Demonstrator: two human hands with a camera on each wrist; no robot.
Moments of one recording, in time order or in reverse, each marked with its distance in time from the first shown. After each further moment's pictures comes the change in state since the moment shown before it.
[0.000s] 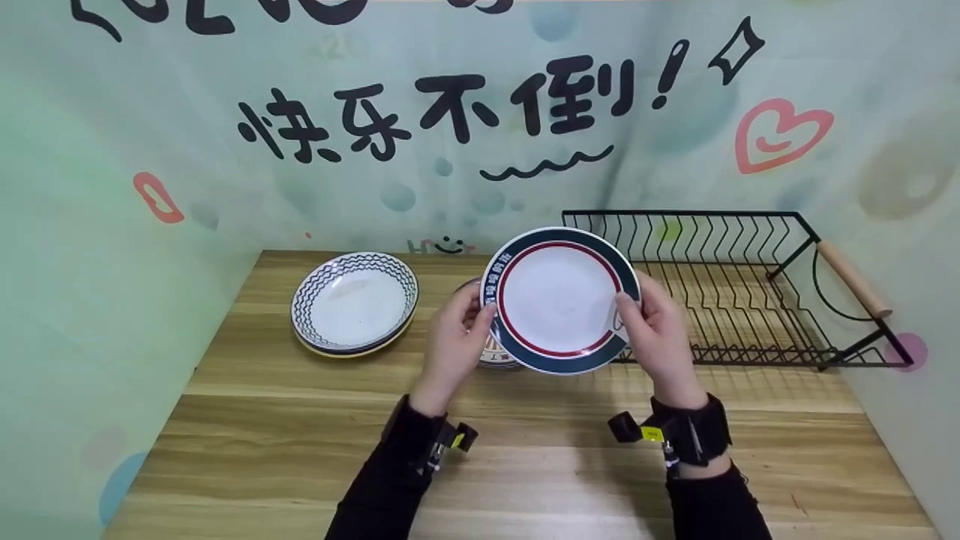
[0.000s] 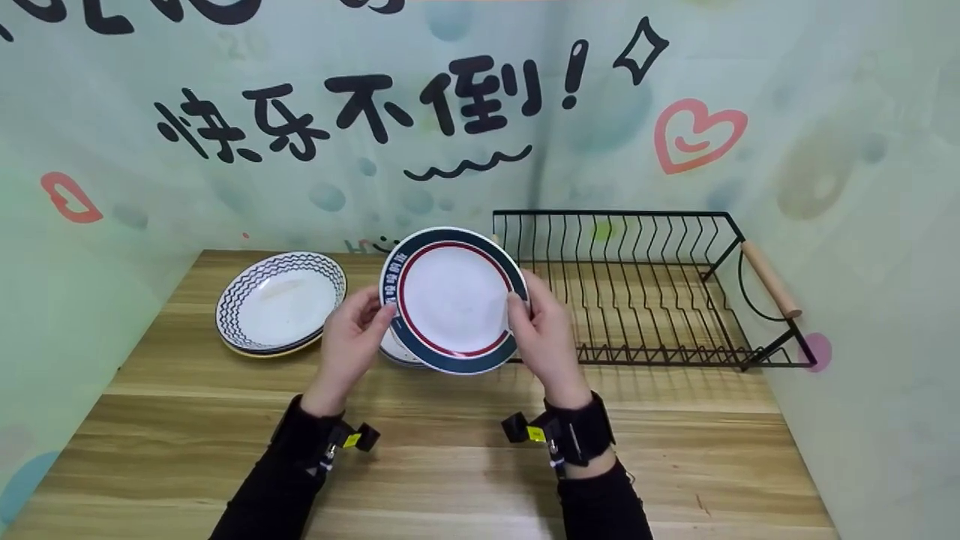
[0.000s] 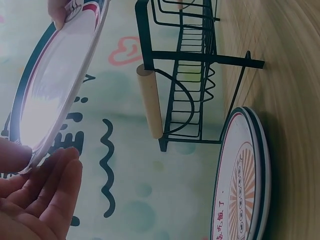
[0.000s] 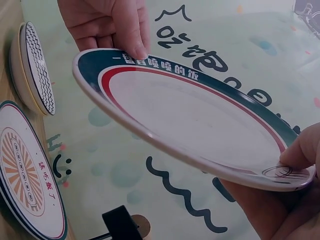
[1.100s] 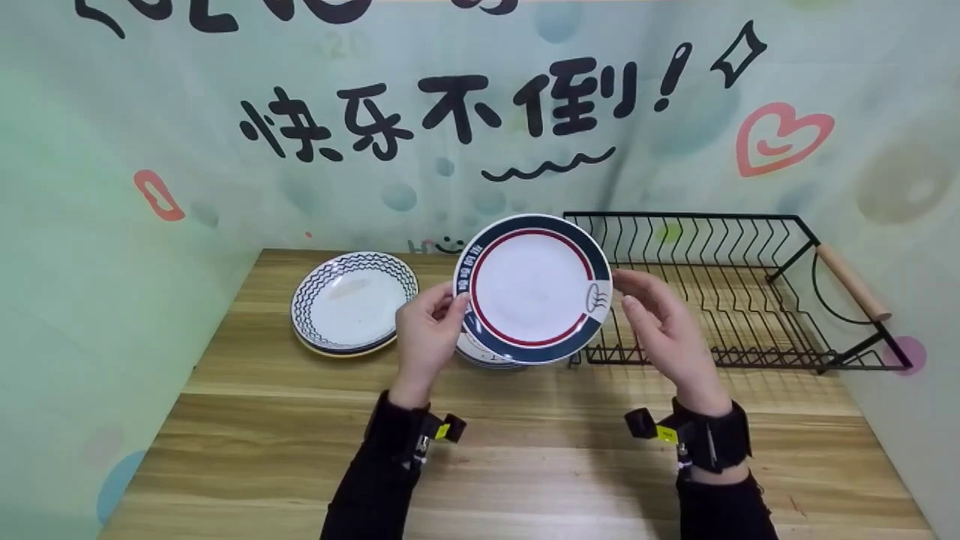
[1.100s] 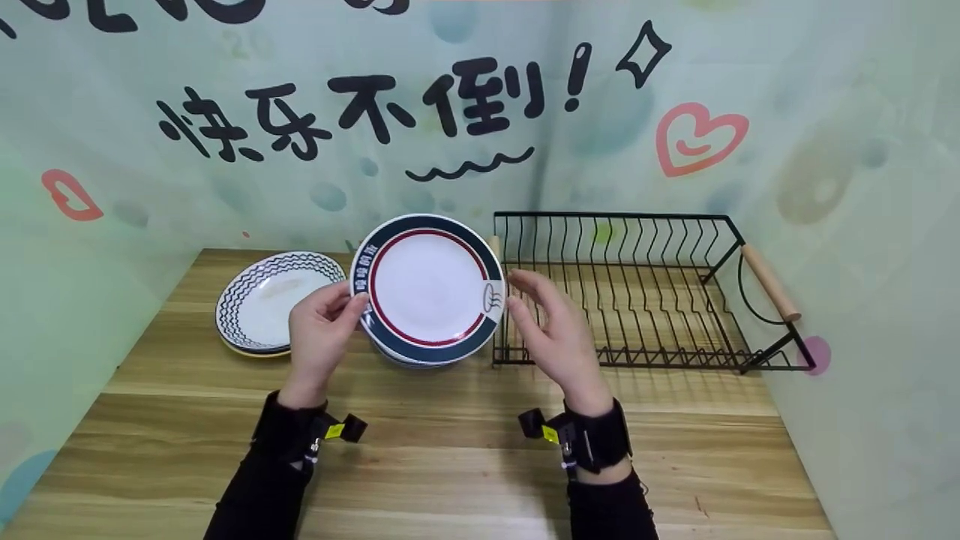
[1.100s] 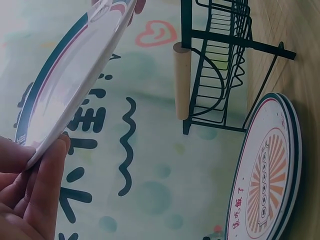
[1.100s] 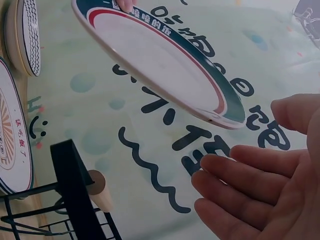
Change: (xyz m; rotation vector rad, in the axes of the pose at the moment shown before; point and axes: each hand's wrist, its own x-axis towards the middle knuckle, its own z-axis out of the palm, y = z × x) left_hand 0.006 0.000 -0.026 0.008 0.194 -0.010; right_hand 0.005 -0.005 -0.018 -0.072 -0.180 -0.027
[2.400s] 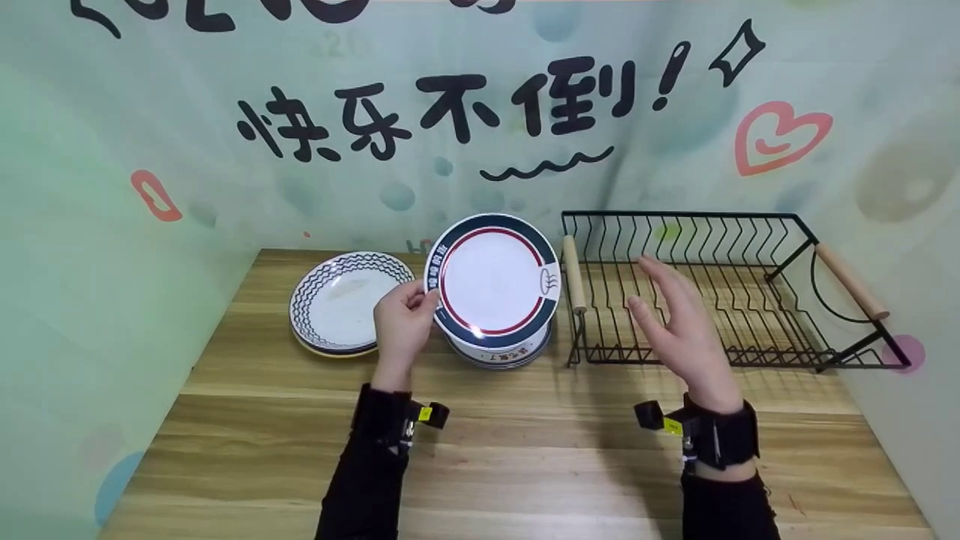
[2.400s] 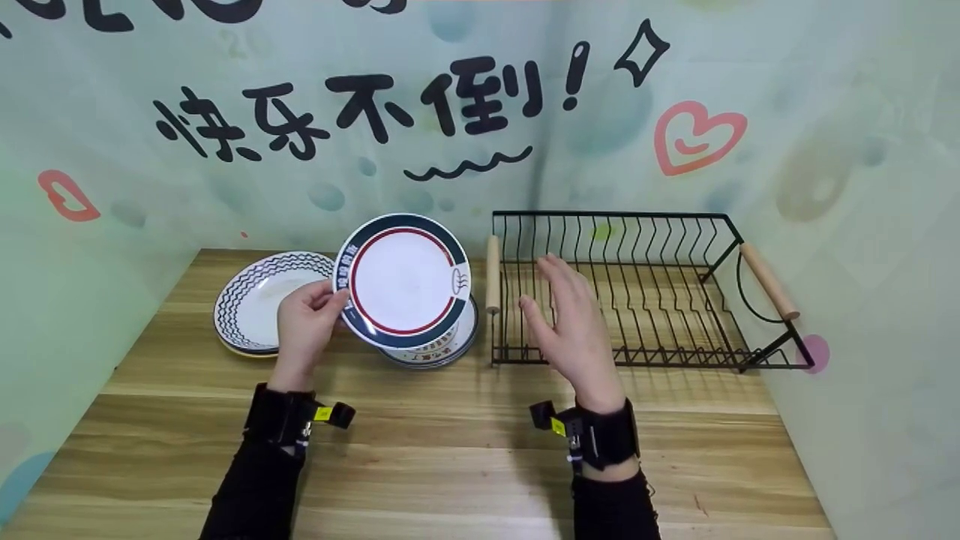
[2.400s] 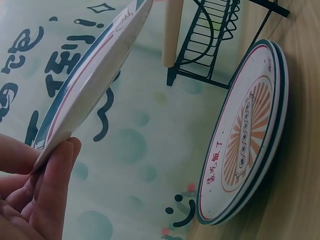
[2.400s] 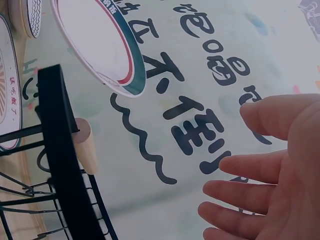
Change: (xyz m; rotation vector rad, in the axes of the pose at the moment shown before) left_hand 0.019 -0.038 -0.018 0.105 0.059 -0.221; right_hand 0.000 0.009 -0.018 -0.357 -0.009 0.008
